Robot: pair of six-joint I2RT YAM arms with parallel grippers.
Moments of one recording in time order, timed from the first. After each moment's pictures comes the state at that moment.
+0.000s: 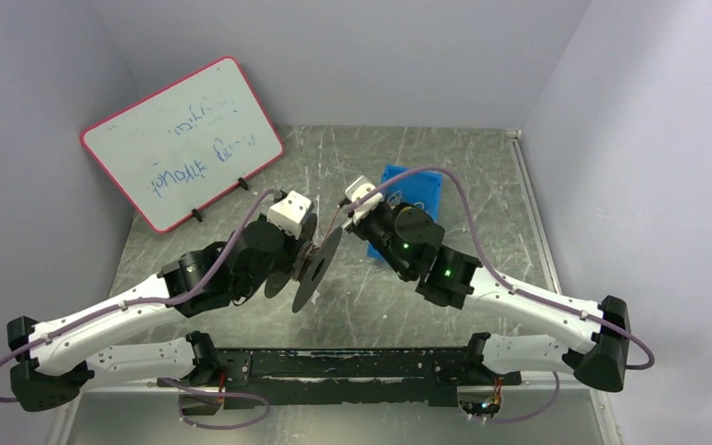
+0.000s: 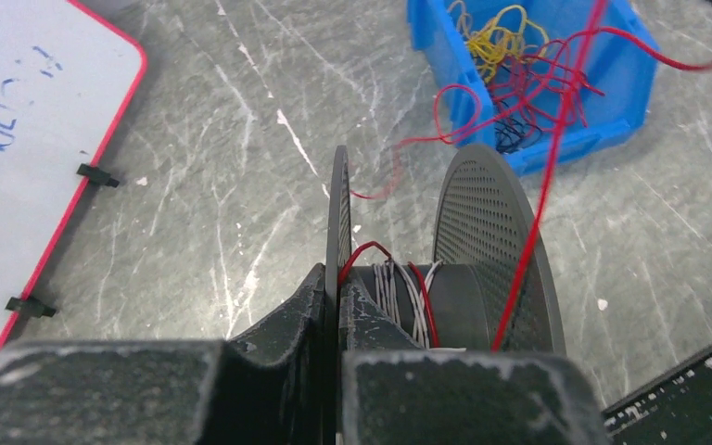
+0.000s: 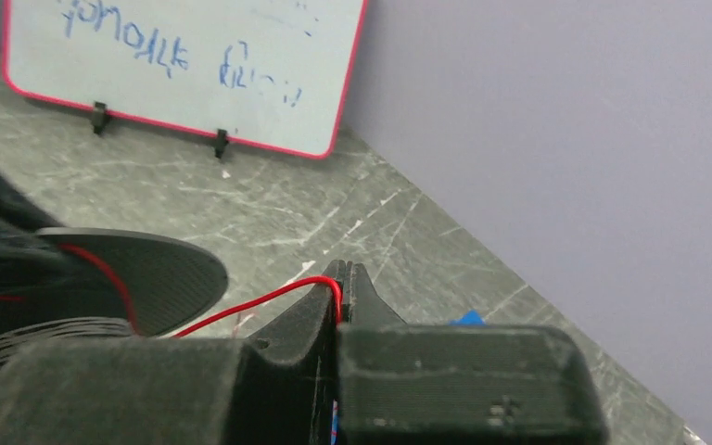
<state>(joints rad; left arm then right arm) -1.11 0.95 0.99 -0.49 -0.62 -0.18 1.12 1.10 0.96 0.18 0.47 -0.42</state>
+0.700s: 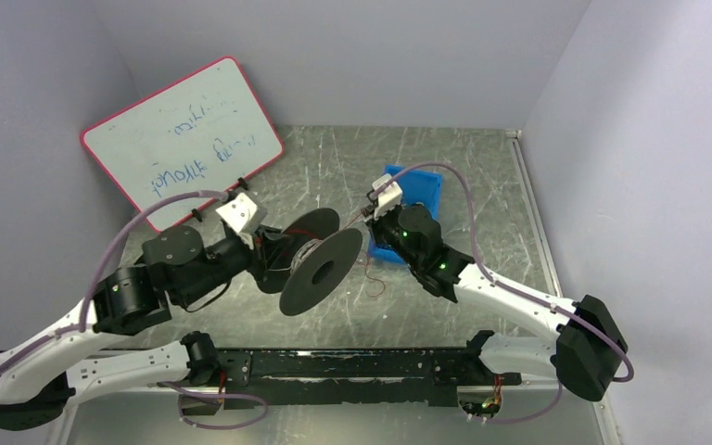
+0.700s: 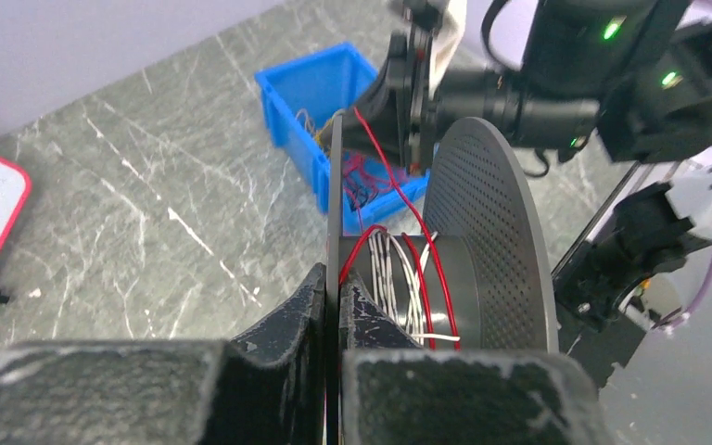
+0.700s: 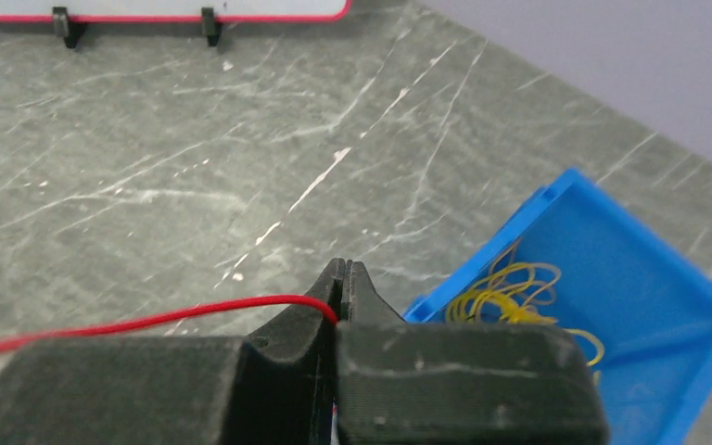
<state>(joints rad) -1.12 0.72 1.07 -0.52 -0.30 -0.16 0.82 1.17 0.72 0.28 0.23 -0.12</state>
